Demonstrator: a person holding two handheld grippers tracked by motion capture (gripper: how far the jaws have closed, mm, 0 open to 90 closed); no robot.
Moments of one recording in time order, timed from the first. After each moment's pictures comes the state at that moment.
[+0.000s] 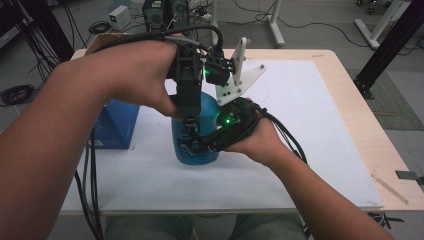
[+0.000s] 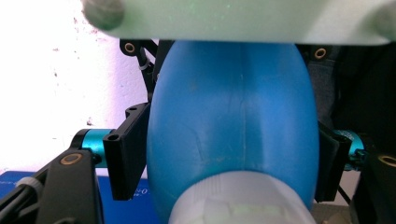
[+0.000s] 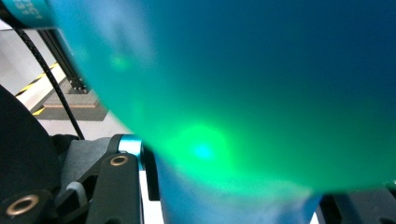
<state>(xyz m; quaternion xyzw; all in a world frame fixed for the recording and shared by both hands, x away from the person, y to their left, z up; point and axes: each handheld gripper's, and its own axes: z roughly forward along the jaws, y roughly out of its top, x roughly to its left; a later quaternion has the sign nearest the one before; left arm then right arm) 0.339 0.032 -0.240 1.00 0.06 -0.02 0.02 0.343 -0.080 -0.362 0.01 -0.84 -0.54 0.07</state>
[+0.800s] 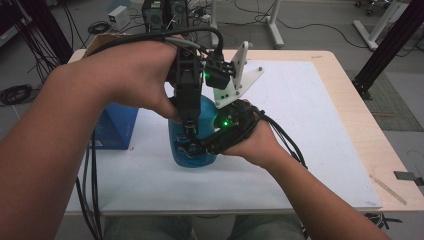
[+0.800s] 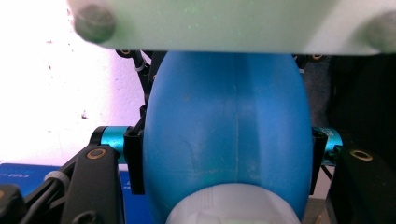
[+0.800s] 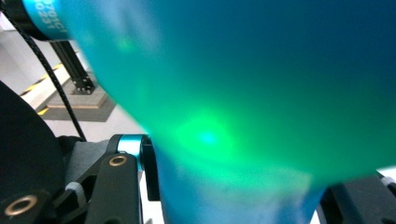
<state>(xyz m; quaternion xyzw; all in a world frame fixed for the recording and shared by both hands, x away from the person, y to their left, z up) 0.332 0.030 -0.237 1.00 0.06 -0.02 0.01 0.339 -0.077 -0.361 0.02 -0.84 -0.54 0.07</state>
